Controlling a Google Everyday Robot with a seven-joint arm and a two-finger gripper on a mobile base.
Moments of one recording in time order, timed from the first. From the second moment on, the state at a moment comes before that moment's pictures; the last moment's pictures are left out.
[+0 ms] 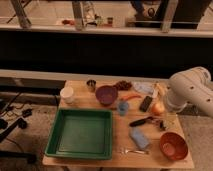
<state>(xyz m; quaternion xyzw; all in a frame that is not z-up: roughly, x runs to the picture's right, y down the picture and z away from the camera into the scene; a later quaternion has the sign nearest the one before) 0.300 0.109 0.694 -0.27 0.03 0.05 0.96</state>
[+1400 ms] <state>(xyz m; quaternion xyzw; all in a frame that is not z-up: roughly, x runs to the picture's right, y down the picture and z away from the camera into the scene) 0.291 0.056 0.766 -0.26 0.02 0.02 0.97</state>
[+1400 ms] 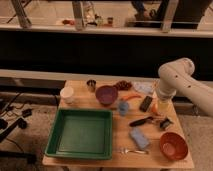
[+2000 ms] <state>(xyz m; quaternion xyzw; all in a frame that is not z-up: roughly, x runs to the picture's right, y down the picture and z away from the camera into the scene) 0.275 0.010 0.841 -0.23 -0.01 -0.02 0.97</state>
